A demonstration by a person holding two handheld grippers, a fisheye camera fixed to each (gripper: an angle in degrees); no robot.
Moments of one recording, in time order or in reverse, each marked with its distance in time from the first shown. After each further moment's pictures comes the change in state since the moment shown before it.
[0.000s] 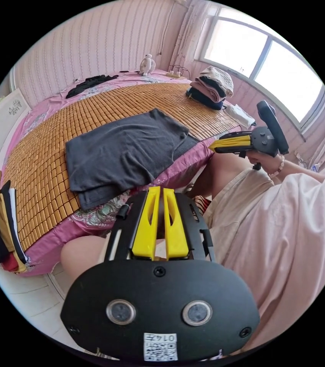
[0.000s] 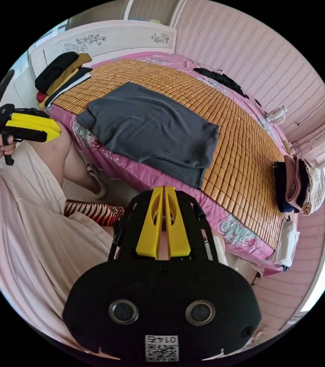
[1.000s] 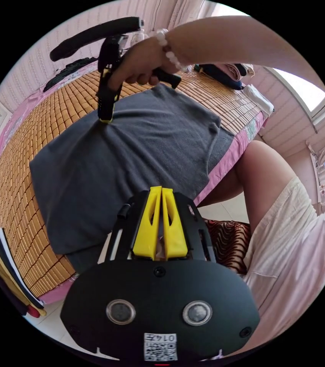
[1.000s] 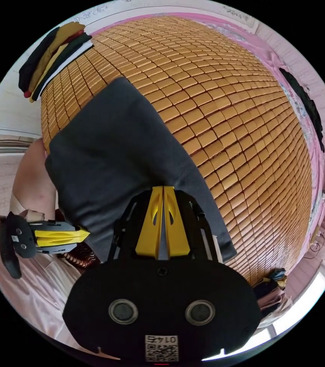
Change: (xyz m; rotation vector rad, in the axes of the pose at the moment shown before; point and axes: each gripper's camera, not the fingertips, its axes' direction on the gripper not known) left arm 0.006 -0.147 0.134 -0.161 -0.001 0.068; right arm 0.045 -0.349 0.187 -0.356 -0.219 -0.415
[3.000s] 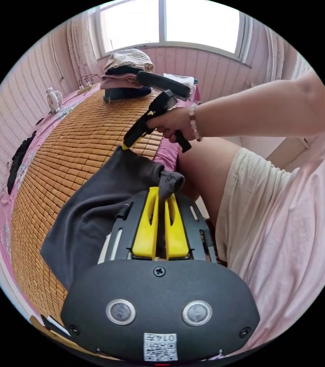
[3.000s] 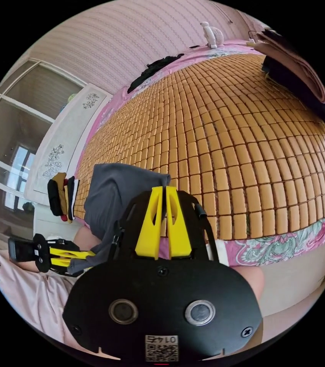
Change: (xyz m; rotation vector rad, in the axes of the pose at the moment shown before) left arm 0.157 -0.084 -0.016 0.108 0.054 0.565; right arm 0.158 0.508 0.066 0.689 -0.433 0.955
